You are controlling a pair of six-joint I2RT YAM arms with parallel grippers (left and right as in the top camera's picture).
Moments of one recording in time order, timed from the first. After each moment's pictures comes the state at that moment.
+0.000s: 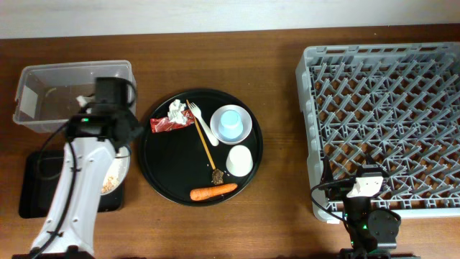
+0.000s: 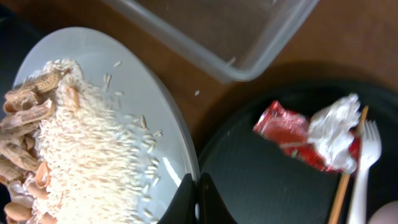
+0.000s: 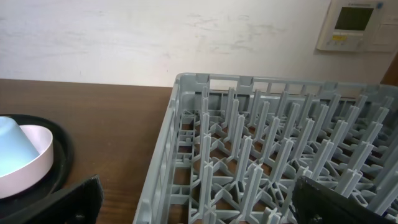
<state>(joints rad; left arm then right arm) 0.01 1.47 1.23 -0.90 -0.24 -0.60 -0.05 0.01 0.01 -0.07 -0.05 -0.05</state>
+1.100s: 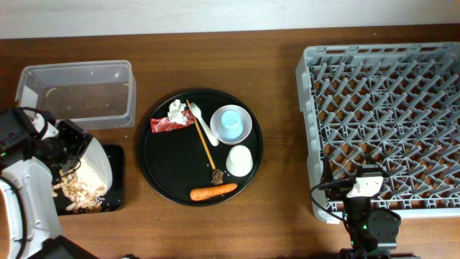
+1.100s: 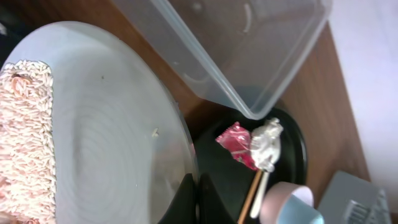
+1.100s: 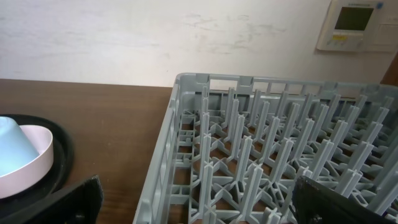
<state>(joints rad) 0.56 1.47 1.13 -0.77 0.47 -0.45 -0.05 0.01 0.01 -0.07 -0.05 -0.05</state>
